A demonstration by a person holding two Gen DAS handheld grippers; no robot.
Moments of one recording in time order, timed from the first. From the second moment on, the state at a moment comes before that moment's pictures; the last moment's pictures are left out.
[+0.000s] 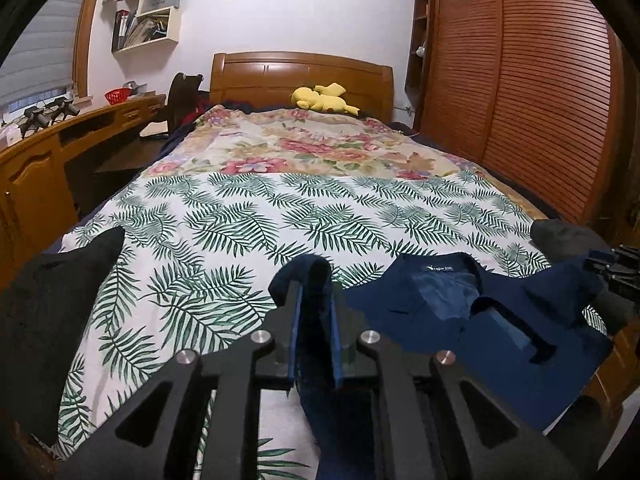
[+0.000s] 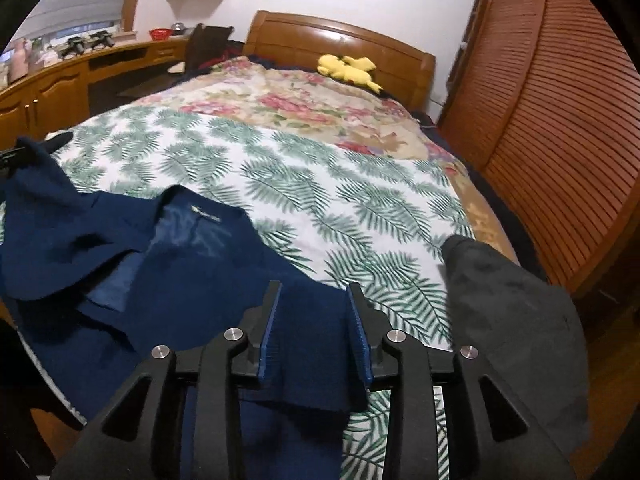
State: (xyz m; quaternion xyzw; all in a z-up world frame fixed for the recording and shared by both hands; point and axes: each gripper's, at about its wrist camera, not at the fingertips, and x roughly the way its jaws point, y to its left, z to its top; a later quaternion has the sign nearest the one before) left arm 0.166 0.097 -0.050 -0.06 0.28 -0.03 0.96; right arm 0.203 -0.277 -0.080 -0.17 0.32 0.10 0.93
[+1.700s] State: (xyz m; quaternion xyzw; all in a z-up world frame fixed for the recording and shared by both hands) left arm 0.152 0.092 -0.049 -0.06 0.27 -0.06 0.96; right arm 0.351 -0.152 -0.100 -0.23 0.34 0.08 0.91
